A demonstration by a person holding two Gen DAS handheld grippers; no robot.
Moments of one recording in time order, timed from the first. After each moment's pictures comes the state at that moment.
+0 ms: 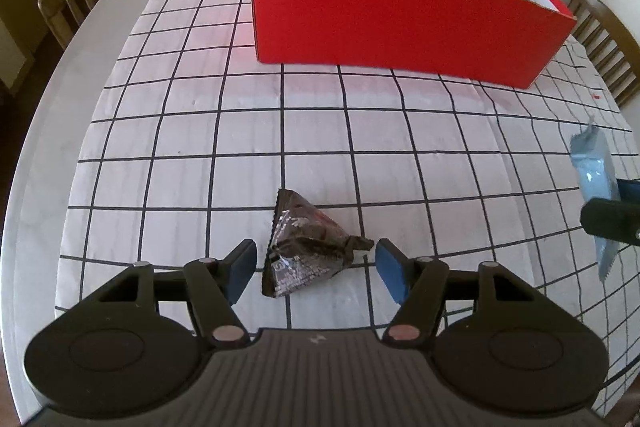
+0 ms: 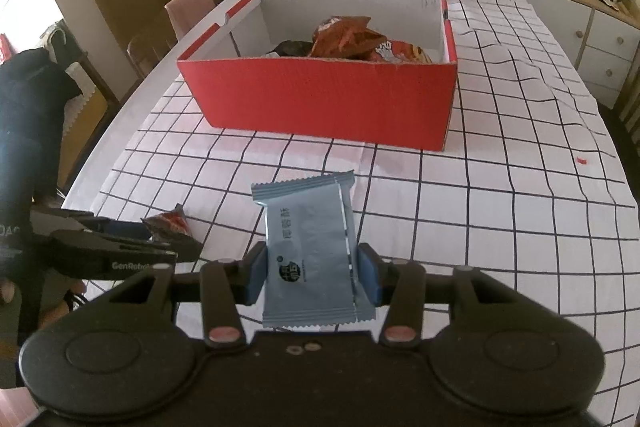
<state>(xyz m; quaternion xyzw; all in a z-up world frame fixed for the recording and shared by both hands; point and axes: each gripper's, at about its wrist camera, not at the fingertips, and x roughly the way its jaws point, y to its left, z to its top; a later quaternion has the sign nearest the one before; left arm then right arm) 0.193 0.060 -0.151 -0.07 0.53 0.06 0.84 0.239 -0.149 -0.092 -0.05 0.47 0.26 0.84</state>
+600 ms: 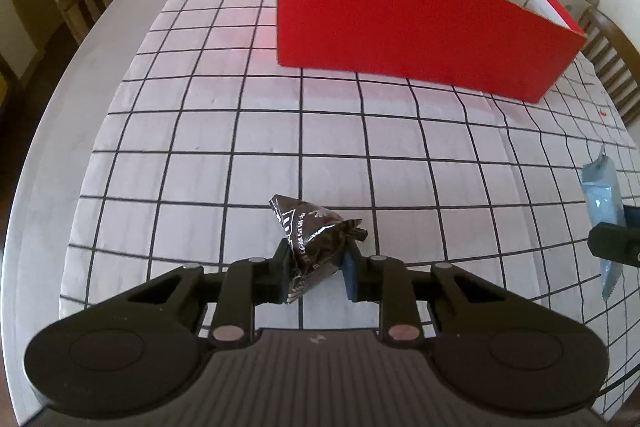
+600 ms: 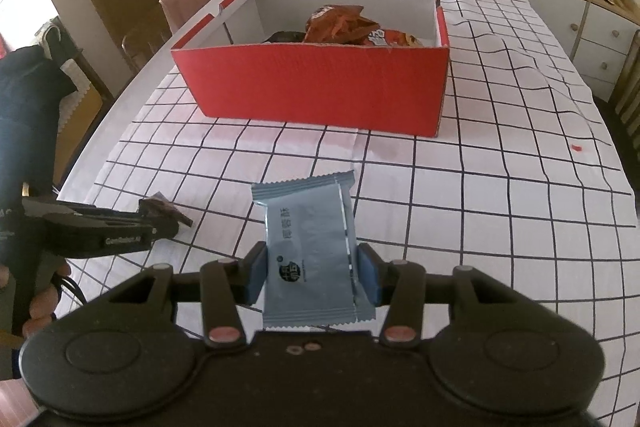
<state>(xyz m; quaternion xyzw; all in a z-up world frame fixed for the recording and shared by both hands) 0.189 0.066 -0.150 -0.10 0.52 0.07 0.85 0.235 -0.154 -0.095 -0.05 0.47 0.25 0.84</state>
